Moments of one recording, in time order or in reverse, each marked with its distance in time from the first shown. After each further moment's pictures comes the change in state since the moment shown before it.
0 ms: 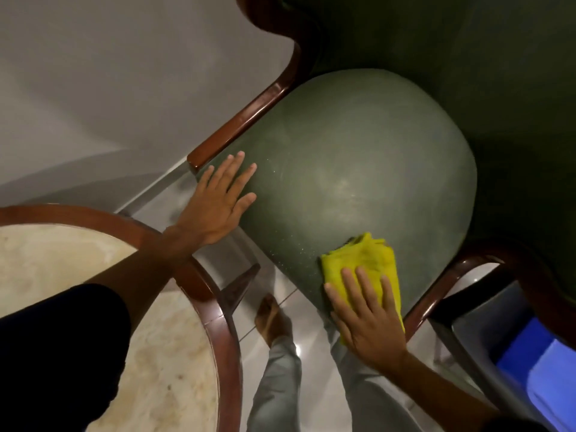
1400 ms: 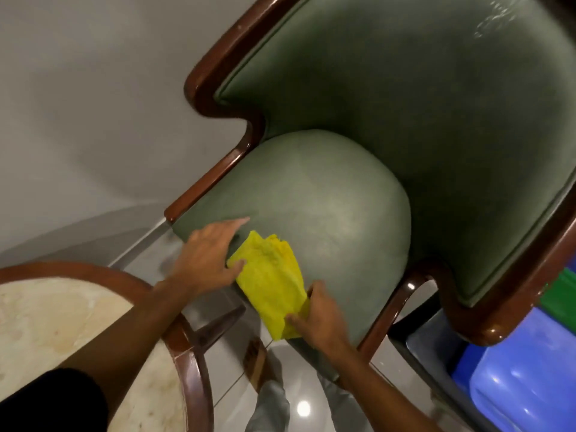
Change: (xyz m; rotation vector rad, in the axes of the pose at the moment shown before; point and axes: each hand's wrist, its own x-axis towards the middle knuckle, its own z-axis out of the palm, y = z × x) left_hand -0.011 0.100 -0.071 -0.108 0.009 0.013; right_hand 0.069 0.017 -0.083 0.852 -0.375 0.676
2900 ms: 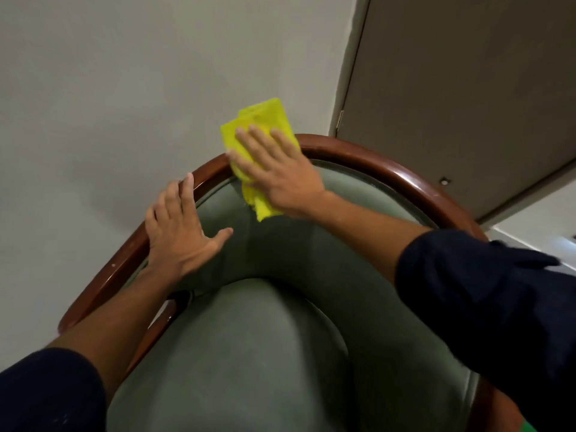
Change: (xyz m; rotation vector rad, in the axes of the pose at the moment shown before) left_hand 0.325 0.129 -0.160 0.268 0.443 -0.190; right_hand 0.257 -0.118 -0.458 -0.869 0.846 -0.836
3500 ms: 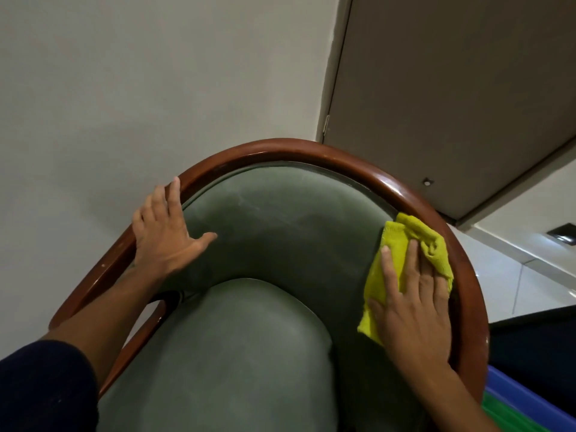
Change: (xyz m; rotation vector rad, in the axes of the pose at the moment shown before) left_hand -0.002 -0.007 -0.005 -0.006 -0.047 0.031; right_hand -0.276 -0.036 -0.049 -0.014 -0.255 0.801
